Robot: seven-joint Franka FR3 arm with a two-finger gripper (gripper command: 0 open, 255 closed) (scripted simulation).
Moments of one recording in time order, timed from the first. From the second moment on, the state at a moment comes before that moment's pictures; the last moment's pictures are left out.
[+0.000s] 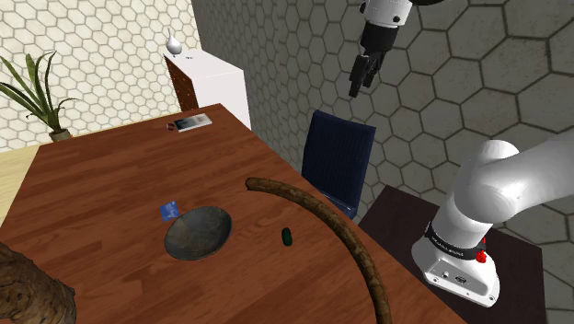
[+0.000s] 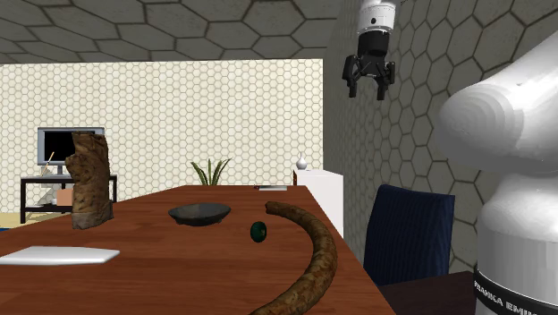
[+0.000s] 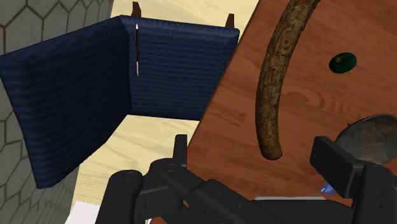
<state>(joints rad) -0.02 -0.82 -0.01 -2.35 0.01 1.71 -0.08</state>
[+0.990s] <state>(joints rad) 0.09 -0.57 0.17 -2.43 0.09 1.91 0.01</state>
